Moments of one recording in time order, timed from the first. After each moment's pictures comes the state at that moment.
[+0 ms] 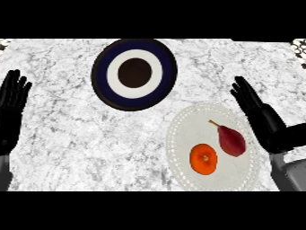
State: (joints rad) left arm -0.10 0.49 -0.05 -1.51 0.36 0.21 -0.16; right arm -0.20 -0.47 0.32 -1.49 -0.43 -0.11 -0.10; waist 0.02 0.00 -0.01
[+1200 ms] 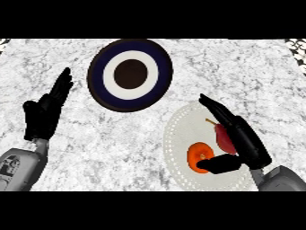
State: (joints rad) left arm -0.26 0.39 -0.20 -1.40 0.16 0.23 0.07; right arm -0.23 -0.51 0.57 -1.58 0.17 -0.29 -0.07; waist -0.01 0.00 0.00
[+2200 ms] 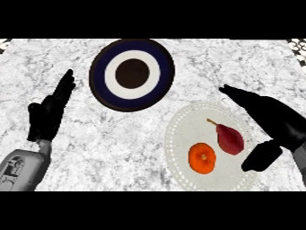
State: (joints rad) left arm -0.25 0.35 -0.17 -1.39 0.10 0.19 0.05; right arm -0.40 -0.74 0.48 -1.79 0.17 0.28 0.56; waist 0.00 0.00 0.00
